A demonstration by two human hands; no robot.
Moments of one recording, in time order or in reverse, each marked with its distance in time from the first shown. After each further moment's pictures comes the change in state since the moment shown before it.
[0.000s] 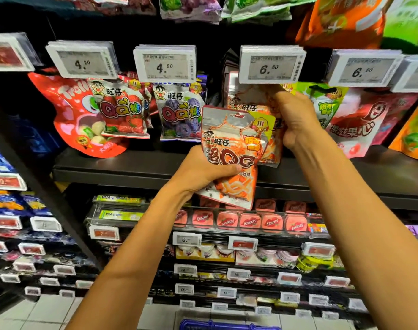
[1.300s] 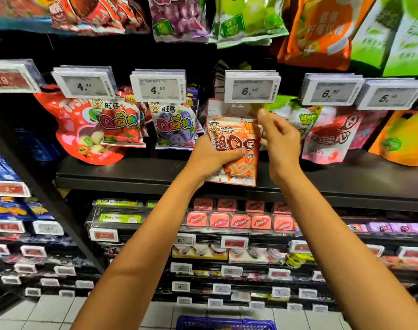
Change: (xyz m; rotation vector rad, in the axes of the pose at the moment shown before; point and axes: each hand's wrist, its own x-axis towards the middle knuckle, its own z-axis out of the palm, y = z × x) left_hand 0.031 0.031 0.031 0.025 0.121 0.007; right_hand -0.030 0.023 -0.026 -0.052 -0.044 -0.255
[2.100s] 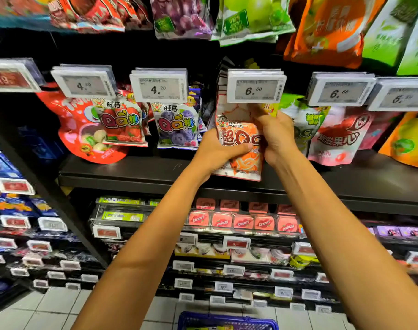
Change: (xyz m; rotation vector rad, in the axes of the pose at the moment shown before) left_hand 0.017 0.001 0.007 0.015 0.023 -0.037; right_hand 0.033 -0.001 0.023 0.076 0.033 0.270
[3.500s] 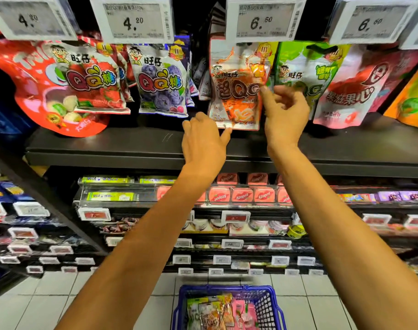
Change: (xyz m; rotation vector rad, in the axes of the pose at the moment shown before) left_hand -0.027 -0.037 0.011 1.003 0.274 -0.006; right_hand -0.007 0.056 -0.026 -0.221 0.349 -0.309
